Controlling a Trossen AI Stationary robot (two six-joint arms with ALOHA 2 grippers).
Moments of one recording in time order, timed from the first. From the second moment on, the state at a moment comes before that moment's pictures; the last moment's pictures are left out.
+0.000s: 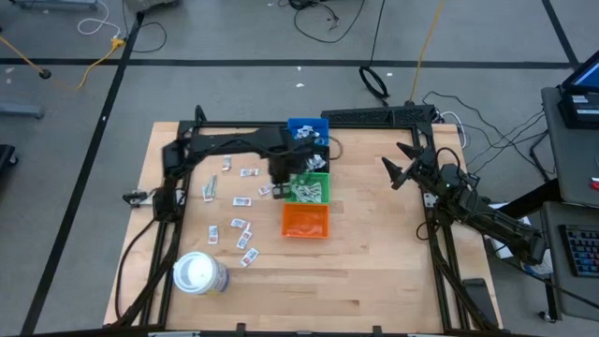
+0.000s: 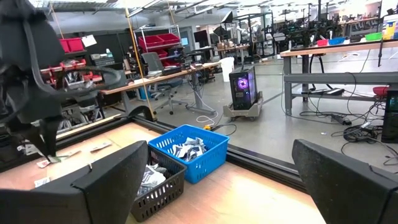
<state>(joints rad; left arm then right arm) 0.25 2.03 1.81 -1.32 0.08 0.13 -0.57 0.04 0.01 0.08 0.16 0.17</state>
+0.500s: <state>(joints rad) 0.20 2.27 2.09 -1.37 0.03 0.18 -0.57 0.04 0.01 0.08 0.16 0.17</state>
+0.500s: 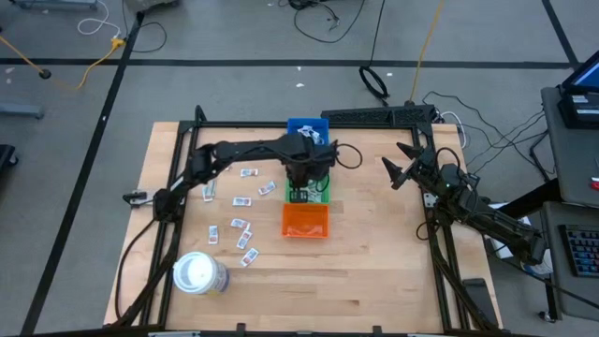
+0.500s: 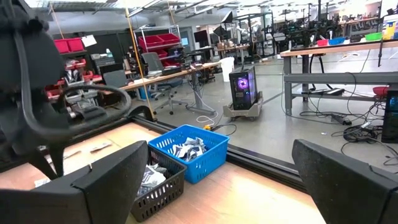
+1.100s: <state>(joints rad) 0.18 2.30 2.09 -1.33 0.03 0.14 -0.57 0.04 0.01 0.08 0.16 0.17</state>
